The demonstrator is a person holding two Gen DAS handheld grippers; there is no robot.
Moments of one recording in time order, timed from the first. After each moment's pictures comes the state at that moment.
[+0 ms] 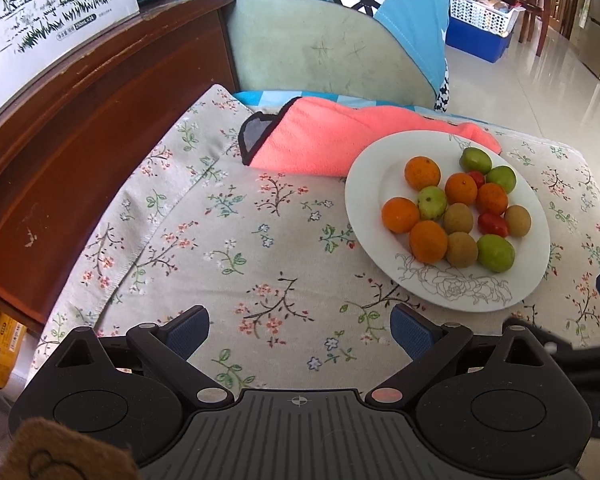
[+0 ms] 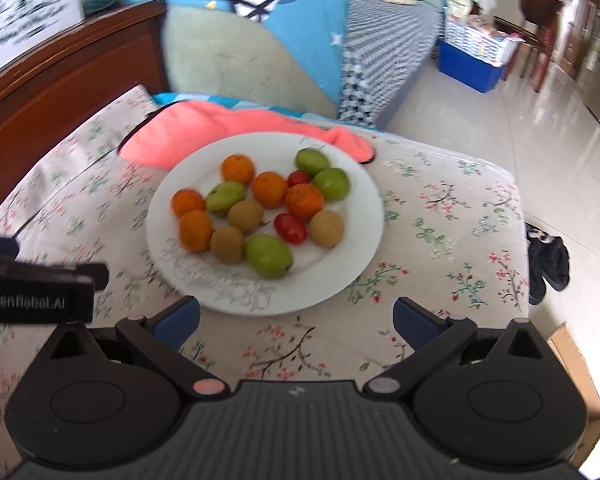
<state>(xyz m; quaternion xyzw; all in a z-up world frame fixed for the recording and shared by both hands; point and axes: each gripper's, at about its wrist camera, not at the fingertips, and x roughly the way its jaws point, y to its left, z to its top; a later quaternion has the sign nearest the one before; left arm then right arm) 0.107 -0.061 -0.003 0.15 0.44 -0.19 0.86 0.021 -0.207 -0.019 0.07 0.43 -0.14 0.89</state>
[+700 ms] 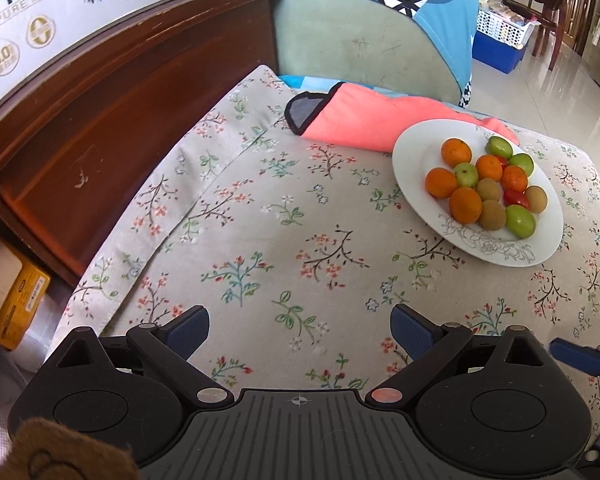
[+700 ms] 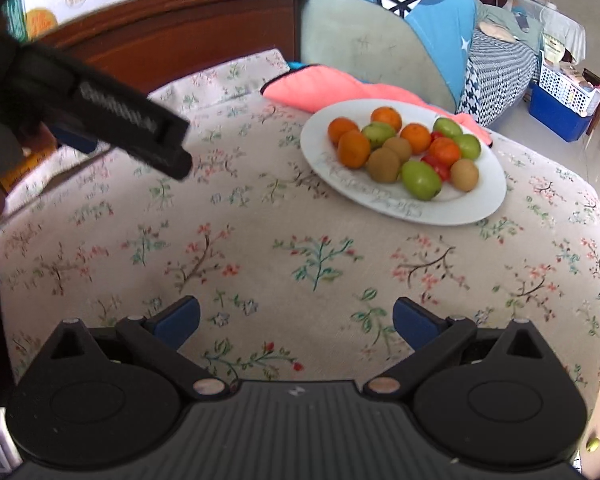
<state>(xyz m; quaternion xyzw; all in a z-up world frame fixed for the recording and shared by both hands) 0.089 -0.003 -0.006 0.13 0.45 -0.18 0.87 -0.025 -0.126 -0.063 0.02 0.40 -0.01 0.92</state>
